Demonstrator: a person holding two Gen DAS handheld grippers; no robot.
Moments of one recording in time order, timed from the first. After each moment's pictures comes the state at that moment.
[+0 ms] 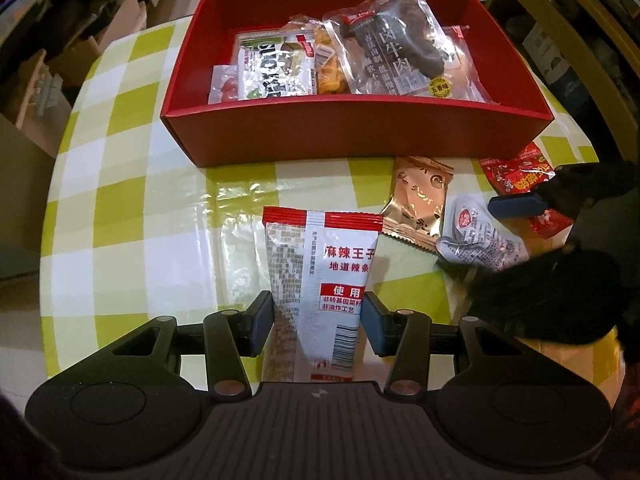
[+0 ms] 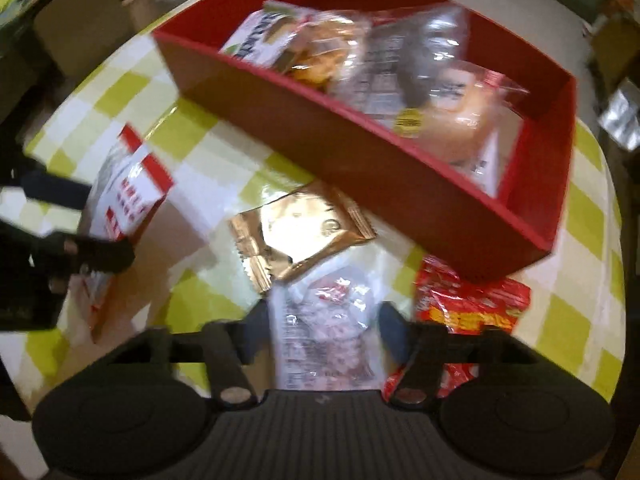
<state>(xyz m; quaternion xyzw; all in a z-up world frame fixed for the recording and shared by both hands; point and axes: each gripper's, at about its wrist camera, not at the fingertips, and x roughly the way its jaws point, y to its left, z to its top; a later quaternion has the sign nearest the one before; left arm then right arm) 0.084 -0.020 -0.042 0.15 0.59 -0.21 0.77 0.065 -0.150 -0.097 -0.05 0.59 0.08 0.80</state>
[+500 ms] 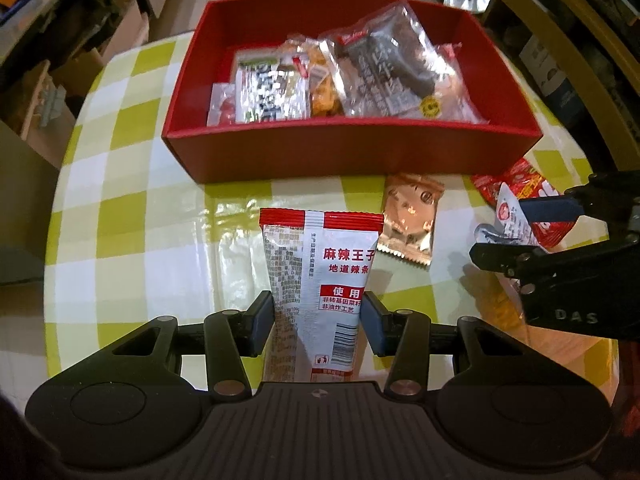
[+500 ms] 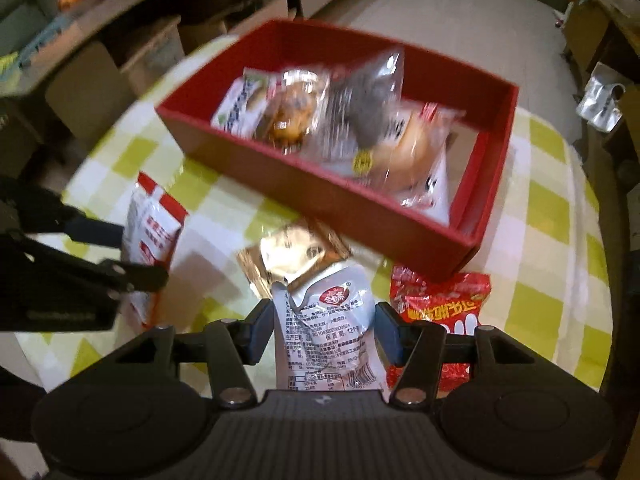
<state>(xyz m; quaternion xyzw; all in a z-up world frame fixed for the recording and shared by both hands) 0.084 -0.025 -0.030 0.15 0.57 -0.21 0.78 0.045 -0.176 -0.048 0.00 0.54 0.07 0.84</state>
